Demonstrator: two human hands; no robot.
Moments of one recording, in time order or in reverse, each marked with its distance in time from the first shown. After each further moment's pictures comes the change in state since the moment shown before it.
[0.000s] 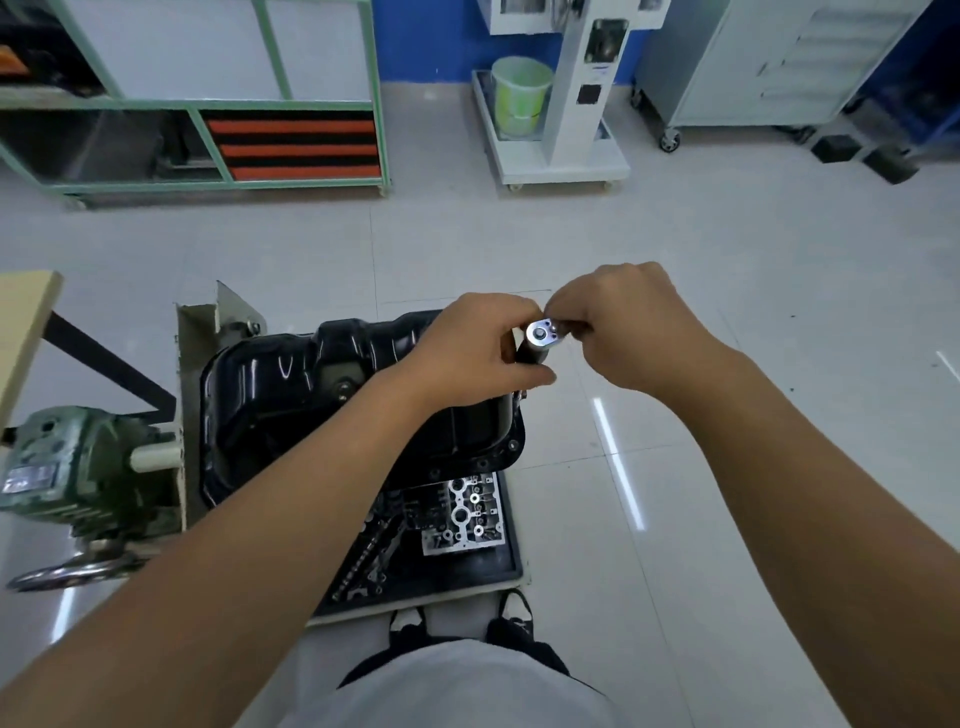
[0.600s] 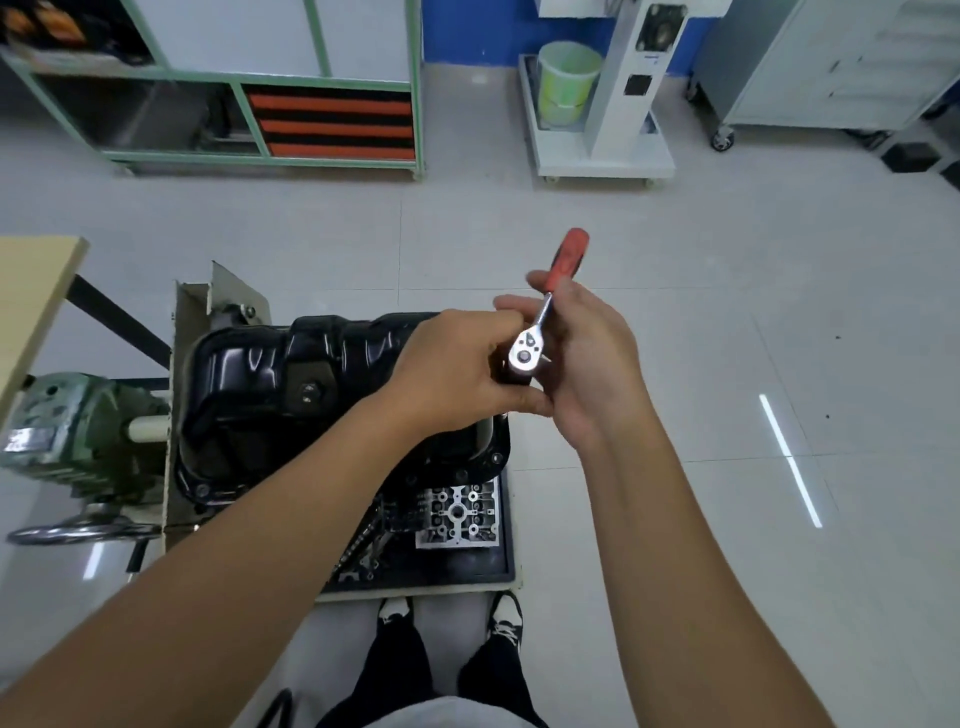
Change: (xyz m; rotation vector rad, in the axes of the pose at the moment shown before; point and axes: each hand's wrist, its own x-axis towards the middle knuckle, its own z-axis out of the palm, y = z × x) left_hand -0.001 0.016 0.018 0.100 0.141 -0.123; right_hand 0.011 -0.019 0.038 1.980 0.195 0.601
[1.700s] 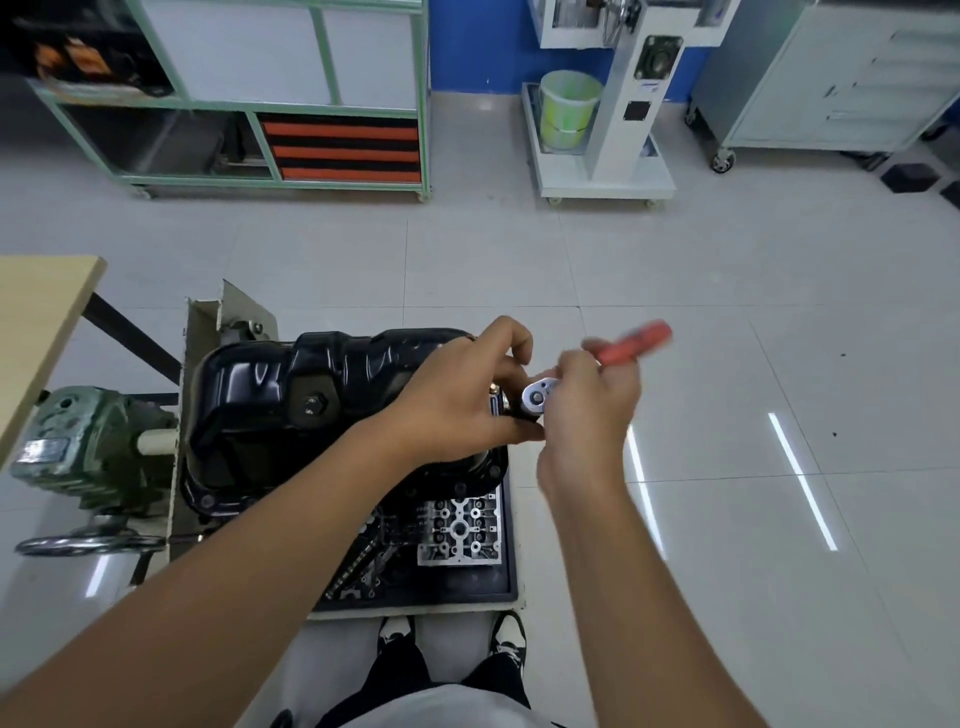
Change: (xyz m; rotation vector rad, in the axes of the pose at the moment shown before) left_hand -0.010 0.013 0.000 -0.160 -0.154 -0.013; right_hand -0.017 0.025 -0.001 -0.134 0.386 -0.183
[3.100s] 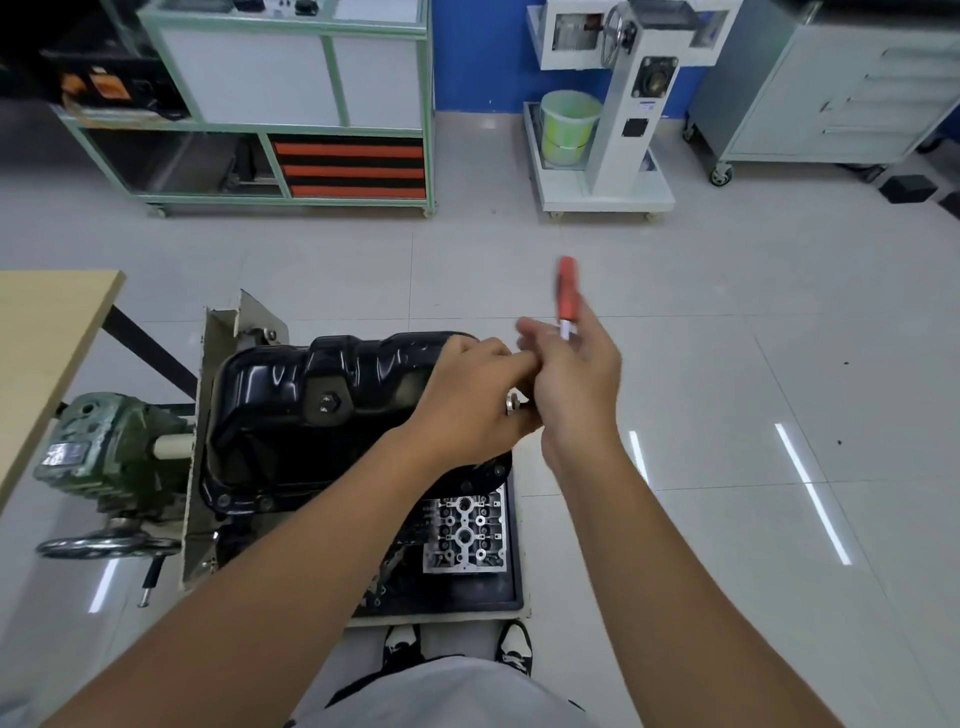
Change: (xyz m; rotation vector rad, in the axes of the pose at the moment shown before) left_hand -0.002 0.003 0.020 0.398 0.223 0.137; right_hand 0.005 -0.008 0.004 -0.109 -0.238 -0.148
